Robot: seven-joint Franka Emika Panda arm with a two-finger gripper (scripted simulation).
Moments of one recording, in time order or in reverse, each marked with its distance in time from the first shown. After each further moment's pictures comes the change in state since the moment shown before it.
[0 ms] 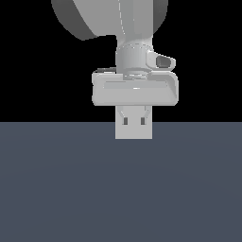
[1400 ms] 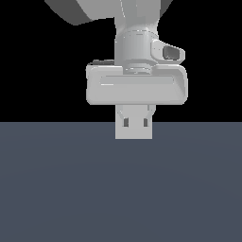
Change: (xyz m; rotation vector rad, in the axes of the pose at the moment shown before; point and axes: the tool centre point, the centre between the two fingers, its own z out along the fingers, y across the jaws) arm -0.041 0.001 -0.001 0.005 0.001 -0.043
